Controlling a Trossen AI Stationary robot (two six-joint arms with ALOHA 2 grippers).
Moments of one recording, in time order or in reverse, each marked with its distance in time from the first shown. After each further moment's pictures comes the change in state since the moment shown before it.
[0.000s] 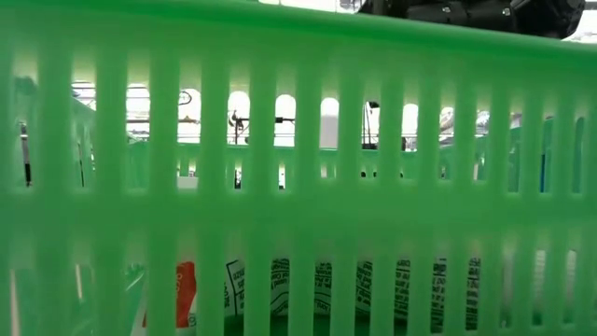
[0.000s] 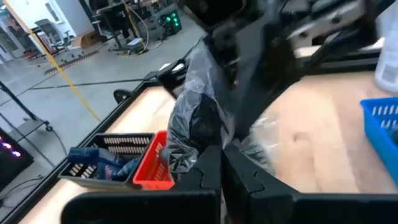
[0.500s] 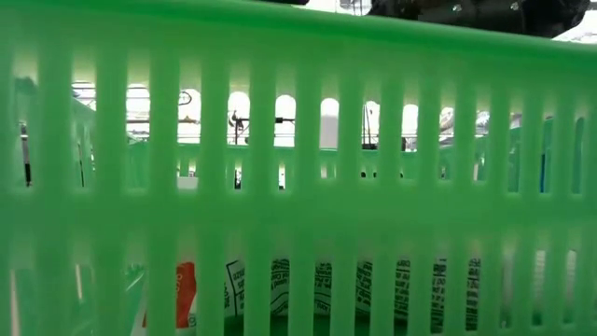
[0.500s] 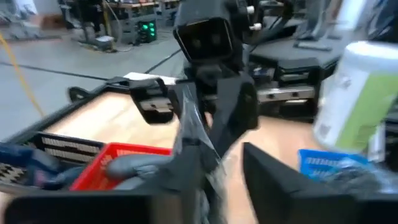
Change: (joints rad) left arm -0.007 -0.002 0.002 0.118 0.120 -0.178; right arm 0.003 -0.044 0.000 -0.109 -0.035 -0.094
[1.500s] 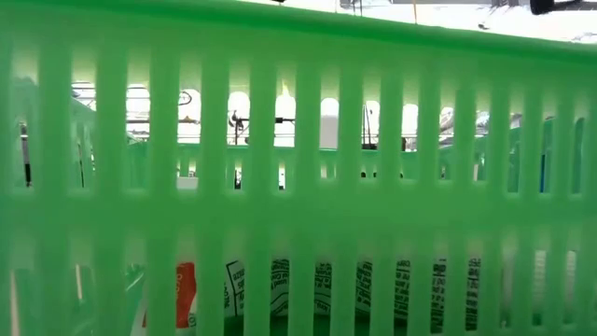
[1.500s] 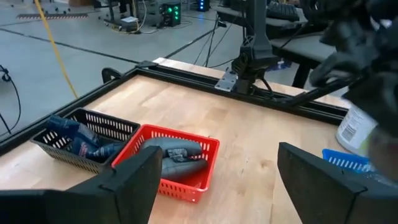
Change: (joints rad) left arm 0.014 -0.131 0.000 -0.231 -0.075 -0.137; right arm 0.653 -0.276 -0.016 -0.566 0.267 -0.237
